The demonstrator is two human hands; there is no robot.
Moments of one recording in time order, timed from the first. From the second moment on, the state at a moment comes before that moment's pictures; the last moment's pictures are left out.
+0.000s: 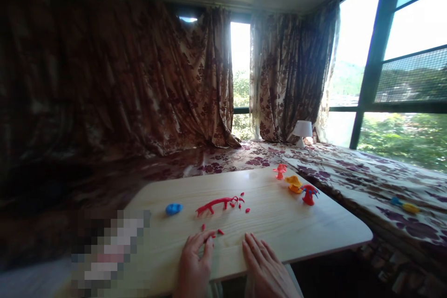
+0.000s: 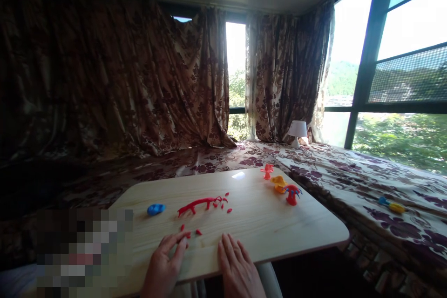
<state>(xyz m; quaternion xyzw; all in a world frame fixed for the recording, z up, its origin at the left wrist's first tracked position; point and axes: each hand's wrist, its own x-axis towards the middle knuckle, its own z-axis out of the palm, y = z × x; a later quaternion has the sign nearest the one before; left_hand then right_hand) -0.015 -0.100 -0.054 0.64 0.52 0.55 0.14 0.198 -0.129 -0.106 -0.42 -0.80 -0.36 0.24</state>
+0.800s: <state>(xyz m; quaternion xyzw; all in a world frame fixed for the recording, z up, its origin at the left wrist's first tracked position) -0.017 -0.099 -0.056 0.64 0.52 0.55 0.14 0.210 -0.131 -0.107 -0.44 -0.78 -0.39 0.22</state>
